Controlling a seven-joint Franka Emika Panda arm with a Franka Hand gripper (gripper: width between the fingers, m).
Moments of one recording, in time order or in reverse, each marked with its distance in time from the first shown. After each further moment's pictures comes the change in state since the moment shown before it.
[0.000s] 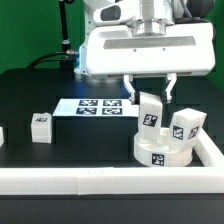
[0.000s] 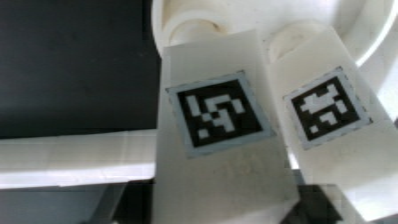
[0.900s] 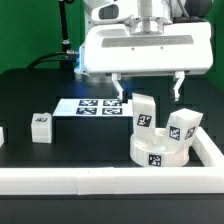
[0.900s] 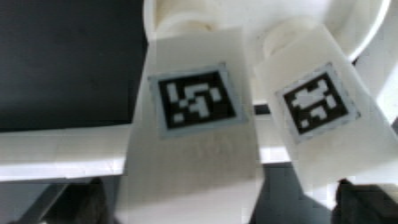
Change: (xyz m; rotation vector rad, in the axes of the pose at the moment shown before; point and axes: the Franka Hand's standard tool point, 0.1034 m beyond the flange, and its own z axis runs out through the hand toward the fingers) arm 0.006 0.006 -0.005 0.001 -0.020 -0.009
